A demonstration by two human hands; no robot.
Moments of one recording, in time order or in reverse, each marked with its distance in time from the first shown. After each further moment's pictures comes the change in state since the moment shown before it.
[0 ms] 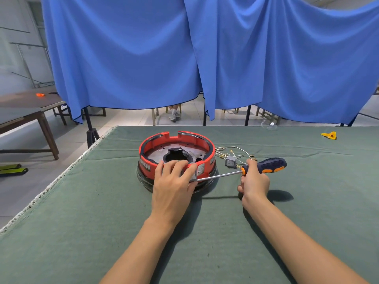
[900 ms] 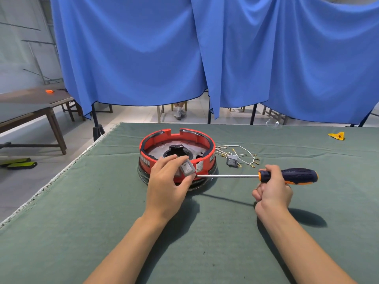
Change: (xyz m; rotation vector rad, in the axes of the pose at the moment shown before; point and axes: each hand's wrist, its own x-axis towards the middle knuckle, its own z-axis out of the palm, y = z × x) left_hand -0.002 -0.002 -0.011 -0.482 -0.012 -0.309; right_hand -0.015 -0.014 -0.032 0.330 0.056 -0.020
